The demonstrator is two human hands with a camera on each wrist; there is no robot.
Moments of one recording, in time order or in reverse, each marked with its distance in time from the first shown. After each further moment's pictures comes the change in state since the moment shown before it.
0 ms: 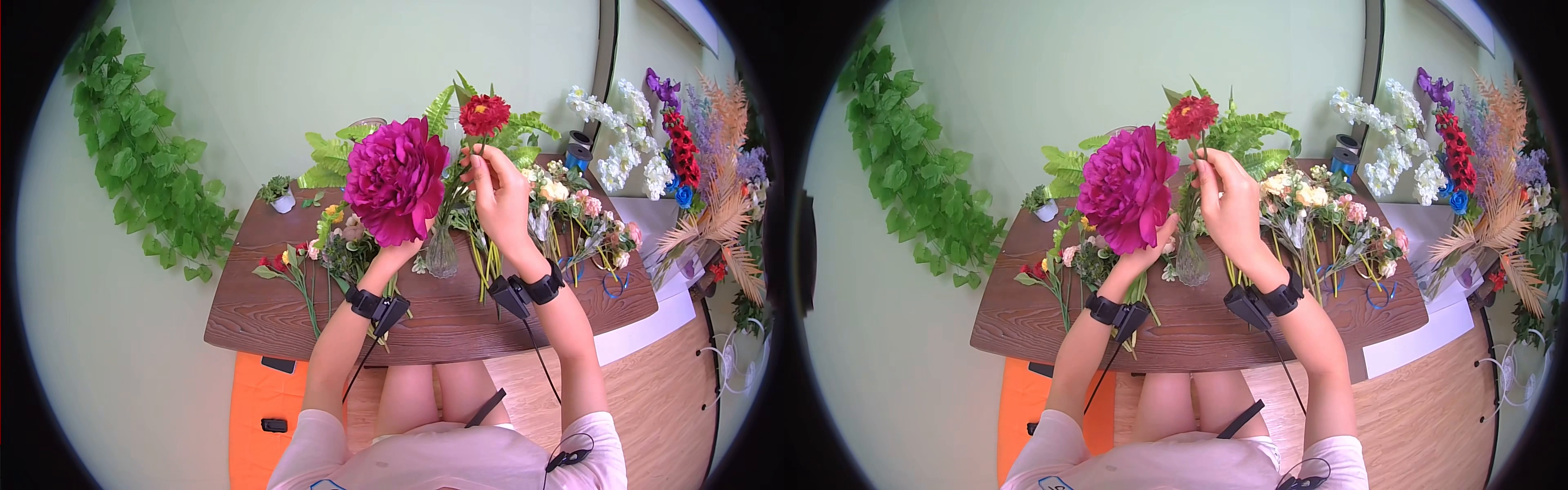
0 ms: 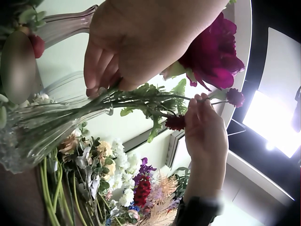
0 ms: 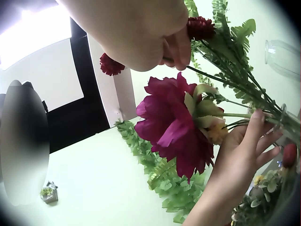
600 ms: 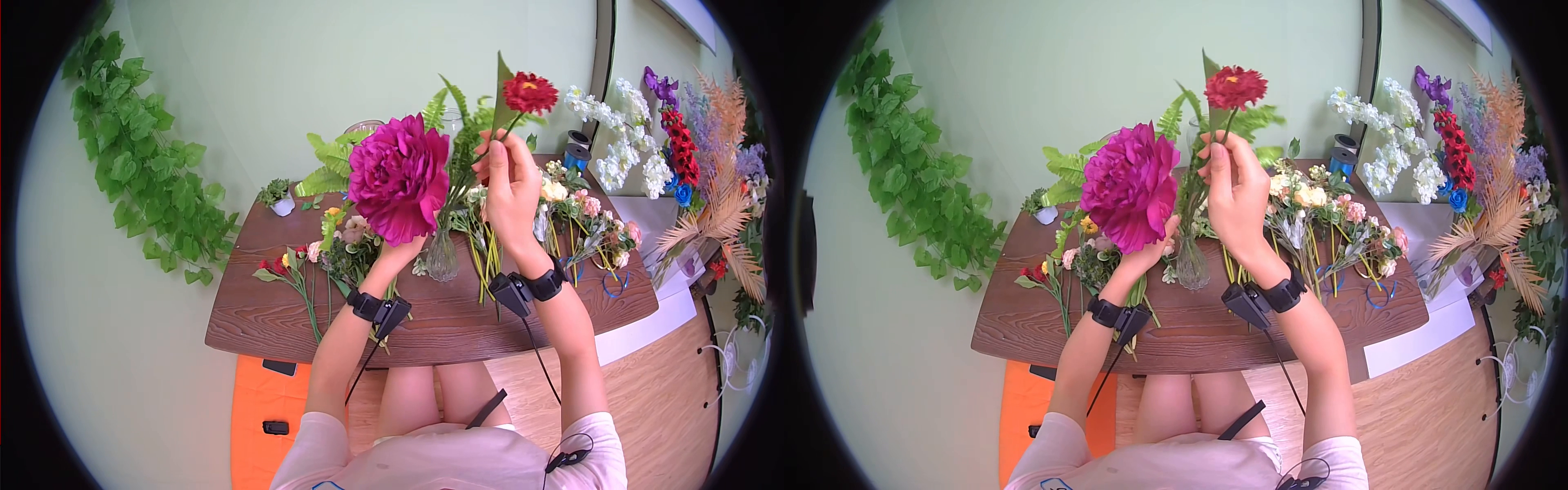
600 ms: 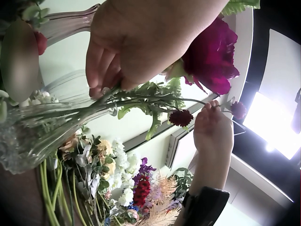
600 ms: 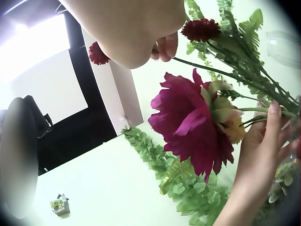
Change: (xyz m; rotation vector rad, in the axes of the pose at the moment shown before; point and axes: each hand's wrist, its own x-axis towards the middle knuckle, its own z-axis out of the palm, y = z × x) left_hand 0.001 0.001 0.002 -0.075 -0.090 -0.118; right_hand 0.010 -0.018 -0.004 0.250 0.140 0.084
